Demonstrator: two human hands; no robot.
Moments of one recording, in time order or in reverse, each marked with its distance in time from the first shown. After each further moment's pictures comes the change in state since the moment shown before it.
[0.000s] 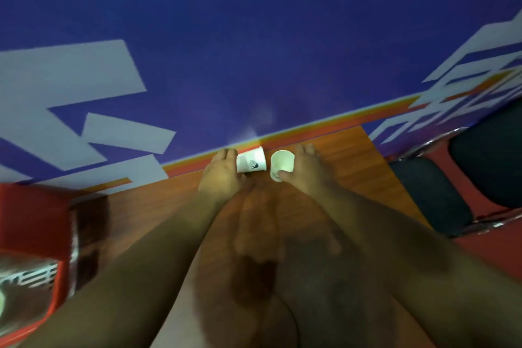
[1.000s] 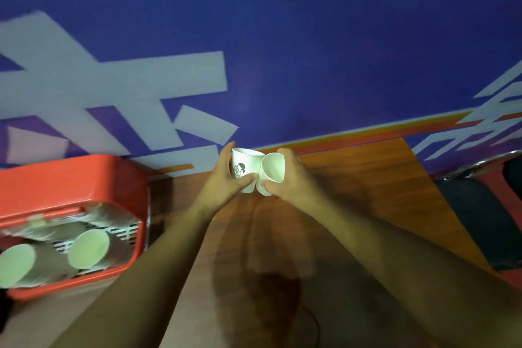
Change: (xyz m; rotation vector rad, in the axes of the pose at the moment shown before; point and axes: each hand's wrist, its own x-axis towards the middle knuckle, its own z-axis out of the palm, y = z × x) left_hand -0.119 -0.054 -0.095 -0.698 0.115 -0.124; right_hand -0.100 -0.140 -0.005 0.501 -0.025 -0.310
